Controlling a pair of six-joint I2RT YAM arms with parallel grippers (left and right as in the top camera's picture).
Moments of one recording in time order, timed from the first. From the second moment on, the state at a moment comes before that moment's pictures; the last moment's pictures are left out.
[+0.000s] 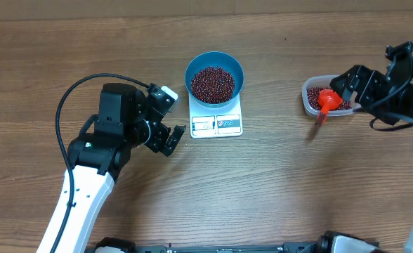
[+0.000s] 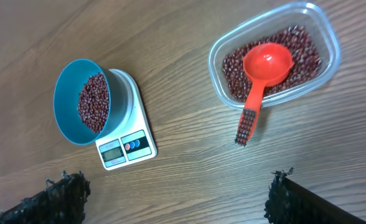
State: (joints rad) left arm -0.21 1.20 1.02 -0.68 0.30 0.34; right arm -0.24 1.39 1.60 -1.28 -0.39 0.22
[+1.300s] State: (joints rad) left arm -0.21 1.20 1.02 -0.68 0.30 0.34; right arm -0.23 1.20 1.60 -1.35 -0.34 0.20
